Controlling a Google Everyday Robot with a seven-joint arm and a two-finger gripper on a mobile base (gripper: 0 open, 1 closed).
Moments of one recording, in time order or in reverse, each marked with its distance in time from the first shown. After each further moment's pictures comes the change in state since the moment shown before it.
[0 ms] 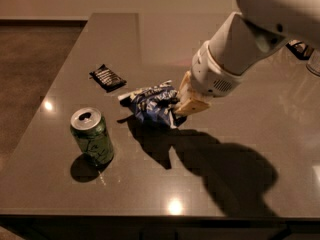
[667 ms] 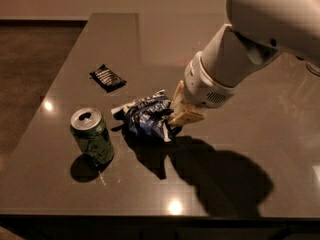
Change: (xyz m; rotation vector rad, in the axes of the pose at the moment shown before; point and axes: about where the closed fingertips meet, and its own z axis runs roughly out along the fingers) arm -0.010 0.022 0.012 -0.007 0.003 -0.025
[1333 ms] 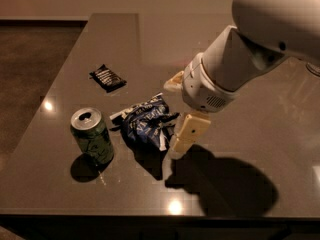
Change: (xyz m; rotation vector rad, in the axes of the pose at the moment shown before) arm -0.013 0.011 -0.004 0.013 -0.052 -0.006
